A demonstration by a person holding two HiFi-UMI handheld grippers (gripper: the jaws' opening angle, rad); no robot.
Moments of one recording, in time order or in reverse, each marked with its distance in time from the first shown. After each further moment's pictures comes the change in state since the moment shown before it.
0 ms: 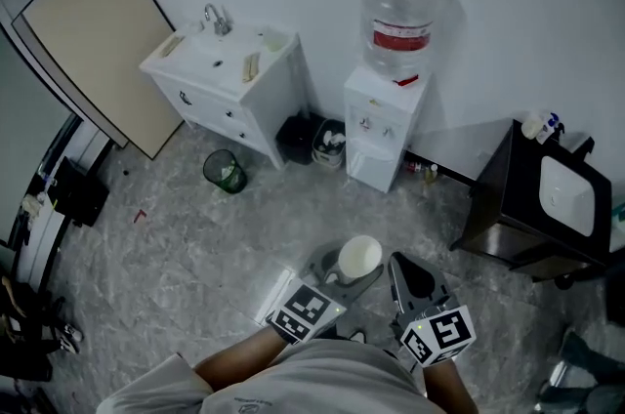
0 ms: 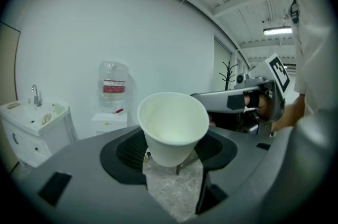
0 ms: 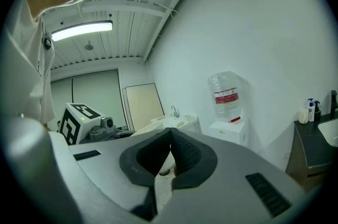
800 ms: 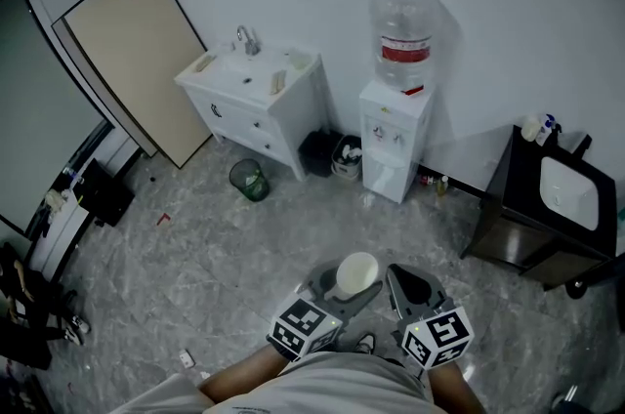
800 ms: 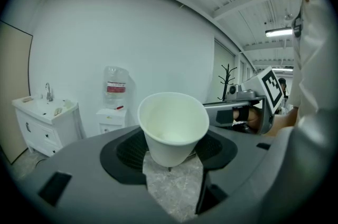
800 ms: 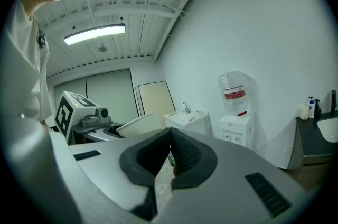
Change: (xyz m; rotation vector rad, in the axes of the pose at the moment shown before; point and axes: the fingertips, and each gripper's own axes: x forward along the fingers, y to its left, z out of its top) left arm -0.091 -0.125 -0.004 -0.047 -0.006 0.071; right arm -0.113 0.076 -0.023 -0.010 0.038 0.101
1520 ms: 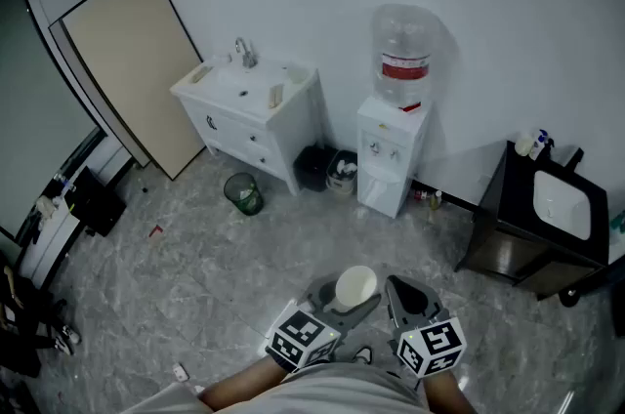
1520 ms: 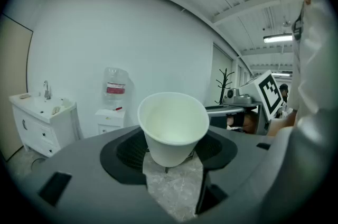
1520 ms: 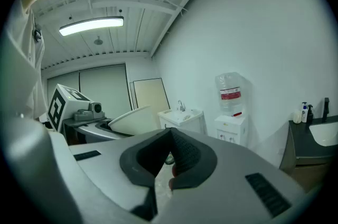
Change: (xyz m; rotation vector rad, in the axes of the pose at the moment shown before) left arm -0.023 0.012 0.005 -0.038 -0.021 -0.032; right arm 0.018 0.016 -0.003 -0.017 0.032 -0.079
